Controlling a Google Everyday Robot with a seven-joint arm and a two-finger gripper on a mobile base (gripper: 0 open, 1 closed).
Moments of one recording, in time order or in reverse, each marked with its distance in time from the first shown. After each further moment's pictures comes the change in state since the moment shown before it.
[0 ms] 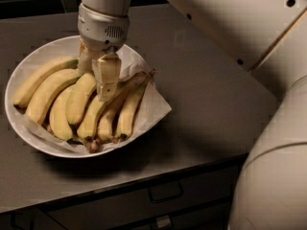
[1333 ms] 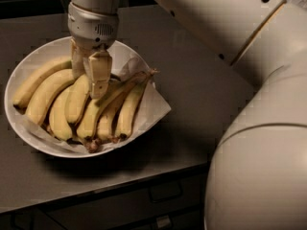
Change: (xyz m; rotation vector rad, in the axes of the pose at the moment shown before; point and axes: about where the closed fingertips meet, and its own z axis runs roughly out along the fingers) arm -0.013 -0.018 0.006 -0.015 -0.004 -0.046
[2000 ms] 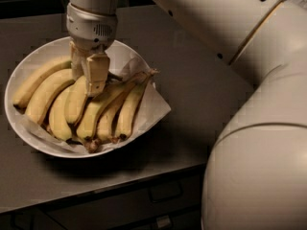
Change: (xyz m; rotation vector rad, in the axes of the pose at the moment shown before) arm 0.001 -0.001 0.001 -0.002 0.002 0.002
